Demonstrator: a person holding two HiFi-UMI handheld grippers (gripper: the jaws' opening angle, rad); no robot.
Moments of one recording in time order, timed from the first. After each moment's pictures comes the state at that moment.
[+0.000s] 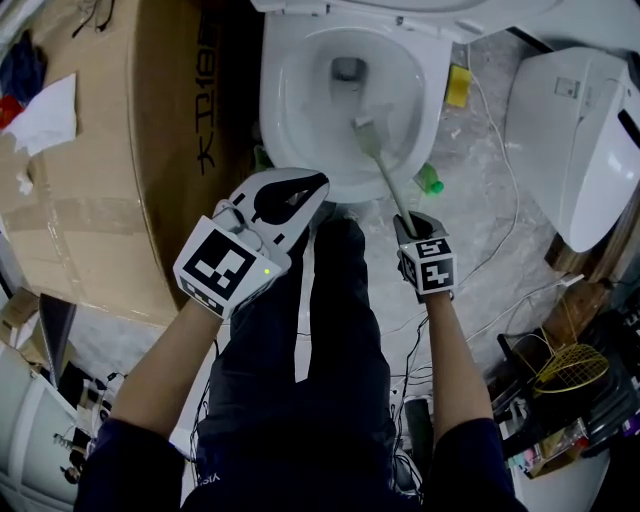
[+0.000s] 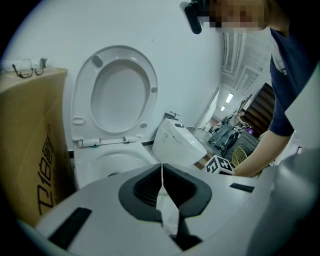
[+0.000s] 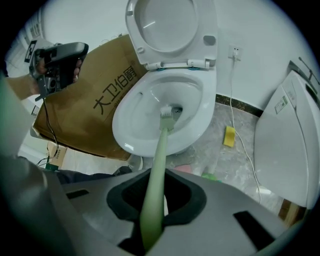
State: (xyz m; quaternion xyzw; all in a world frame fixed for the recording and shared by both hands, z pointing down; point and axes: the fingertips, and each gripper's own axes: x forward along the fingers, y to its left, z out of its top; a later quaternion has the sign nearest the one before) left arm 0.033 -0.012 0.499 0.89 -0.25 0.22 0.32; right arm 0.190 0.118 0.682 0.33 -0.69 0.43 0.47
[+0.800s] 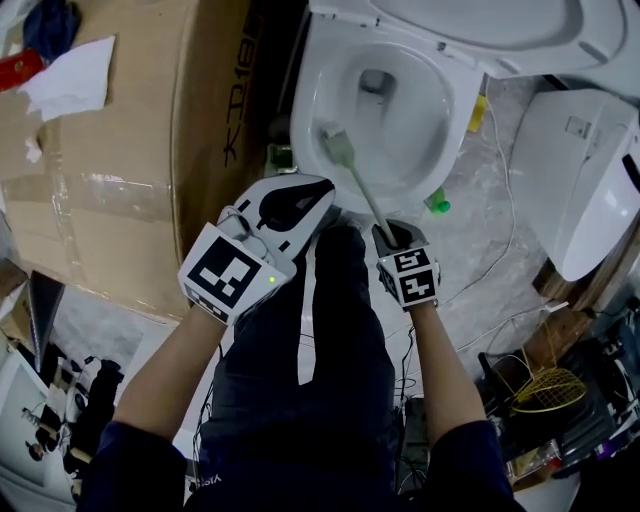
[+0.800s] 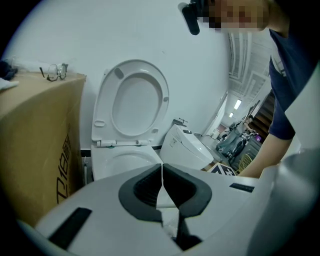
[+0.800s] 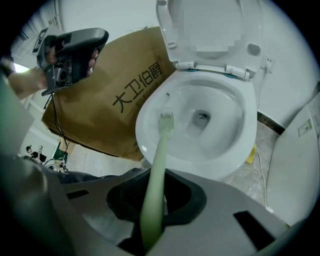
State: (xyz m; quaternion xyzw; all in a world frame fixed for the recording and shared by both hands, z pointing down) left arm -0.012 -0.016 0.490 0.87 -0.31 0.18 0.34; right arm 0.104 0.114 0.671 0.26 -0.73 0.41 0.48
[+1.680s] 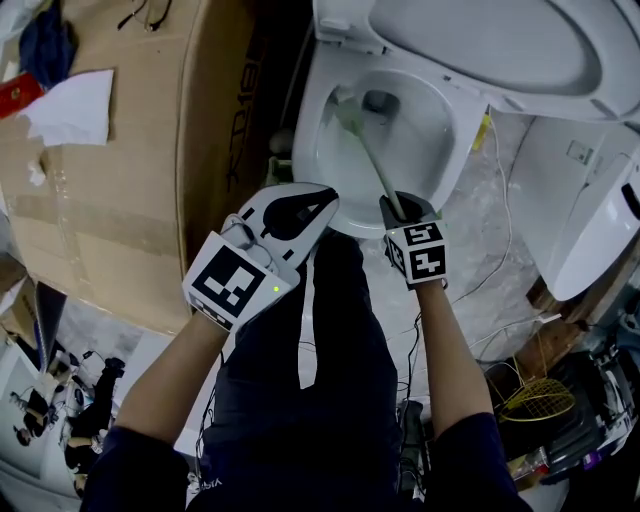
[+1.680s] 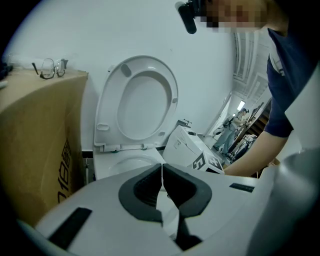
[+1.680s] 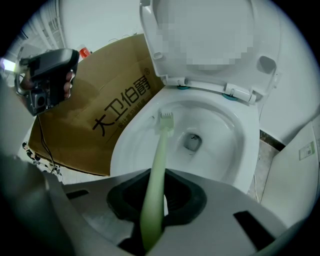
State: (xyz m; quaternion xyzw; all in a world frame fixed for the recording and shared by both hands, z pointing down) left arm -0.016 -0.062 0.497 0.86 -0.31 0.19 0.35; right arm 0.093 -0.007 0.678 0.28 -0.75 0.39 0.46
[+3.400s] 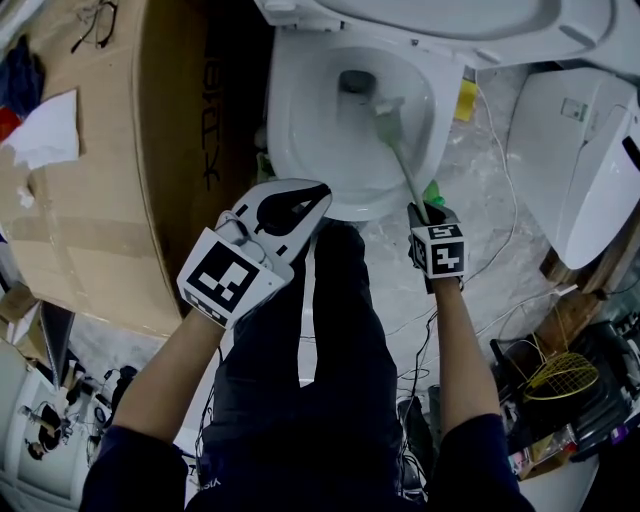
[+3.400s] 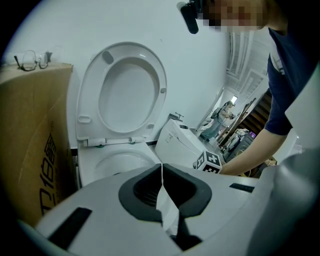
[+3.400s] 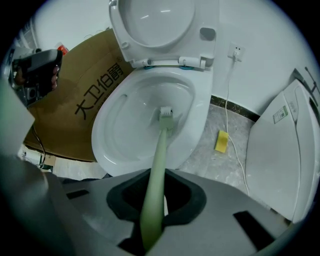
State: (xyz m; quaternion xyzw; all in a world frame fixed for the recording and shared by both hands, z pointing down) left arm 0.020 -0.038 0.507 0.88 -0.26 0.22 0.34; right arm 0.206 0.050 0.700 0.35 -0.66 0.43 0.50
